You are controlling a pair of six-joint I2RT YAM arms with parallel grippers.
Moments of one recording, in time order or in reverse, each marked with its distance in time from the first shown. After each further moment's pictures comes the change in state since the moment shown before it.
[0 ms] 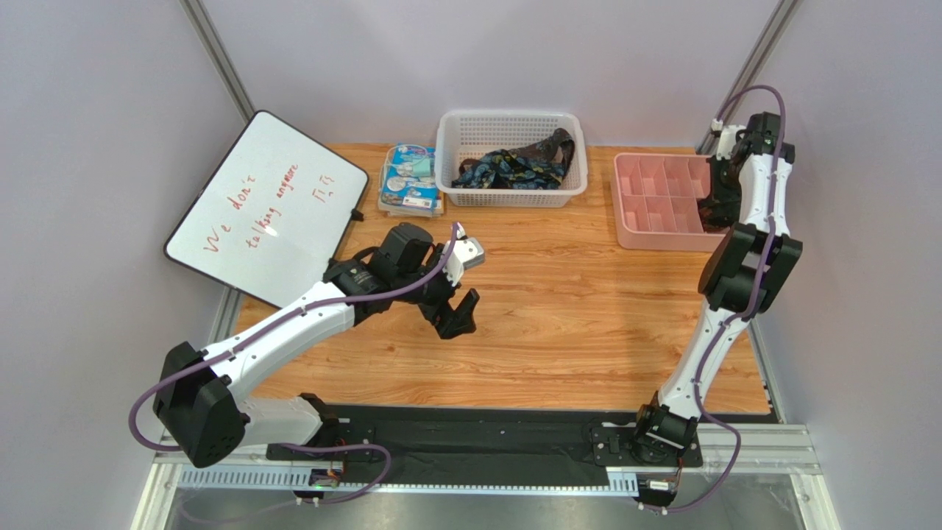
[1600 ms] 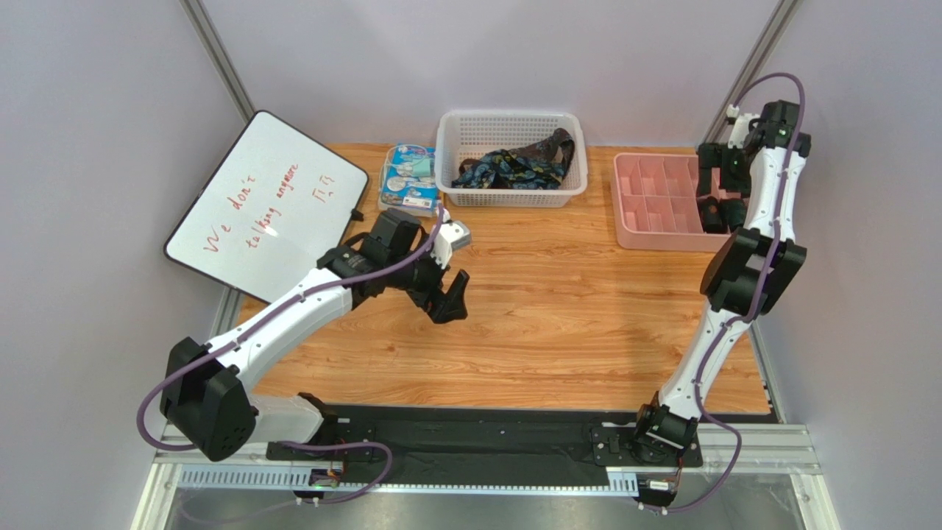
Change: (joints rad) left arm 0.103 0.037 0.043 -0.057 0.040 -0.029; right arm -0.013 -0.002 0.116 -0.098 -0.053 0.087
